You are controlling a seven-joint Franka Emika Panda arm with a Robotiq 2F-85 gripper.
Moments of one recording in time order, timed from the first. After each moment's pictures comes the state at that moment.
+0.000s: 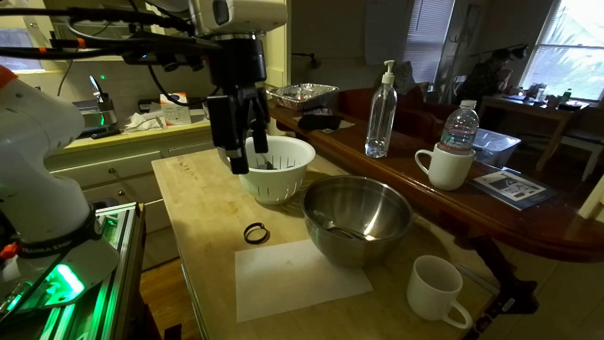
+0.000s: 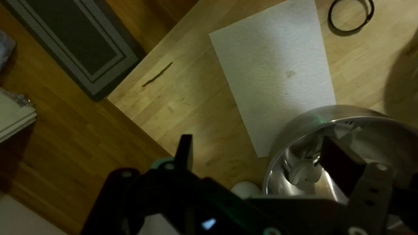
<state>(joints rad) -0.34 -0.50 -0.19 -2.42 -0.25 2.06 0.16</state>
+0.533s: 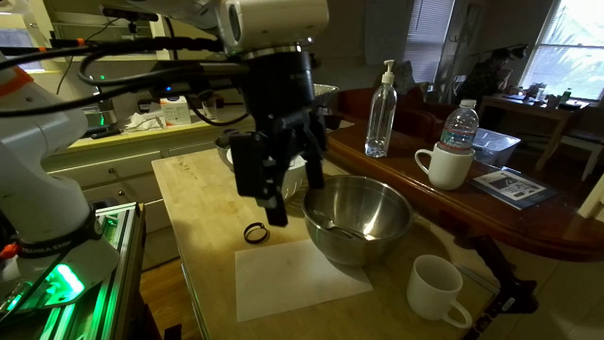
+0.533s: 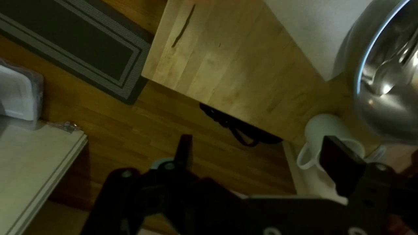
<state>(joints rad) -0.43 -0.26 -0.28 -2.26 -0.24 2.25 0.35</state>
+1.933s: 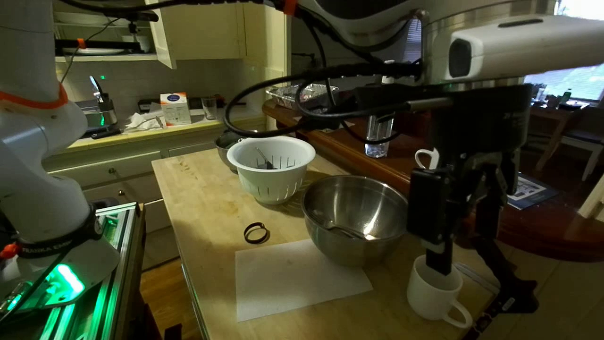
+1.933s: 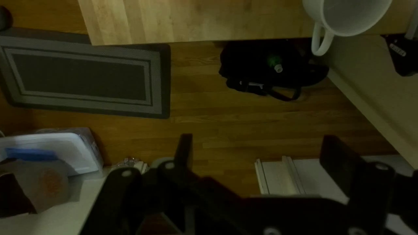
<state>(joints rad) -0.41 0.36 -0.36 -1.55 -0.04 2.09 0.73</state>
